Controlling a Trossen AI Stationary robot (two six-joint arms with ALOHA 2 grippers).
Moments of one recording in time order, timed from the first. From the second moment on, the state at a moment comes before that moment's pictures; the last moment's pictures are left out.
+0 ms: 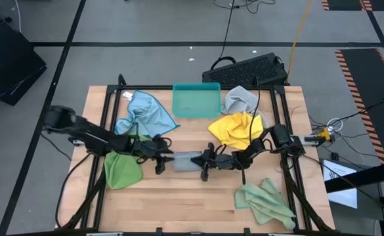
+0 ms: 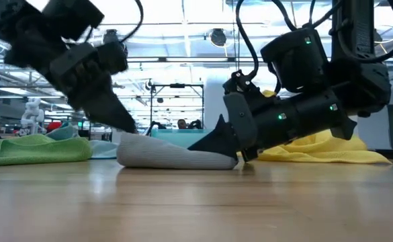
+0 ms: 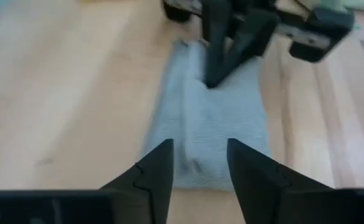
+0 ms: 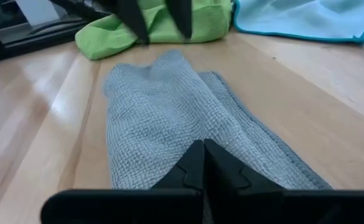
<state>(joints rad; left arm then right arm) -0.19 1.38 0.46 0.28 -0.16 -0.40 0.24 2.18 0.68 1.11 0.37 0.37</state>
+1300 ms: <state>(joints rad) -0.30 1.70 0.46 0.69 -0.24 -0.24 0.24 2.19 0.68 1.09 0.36 0.42</state>
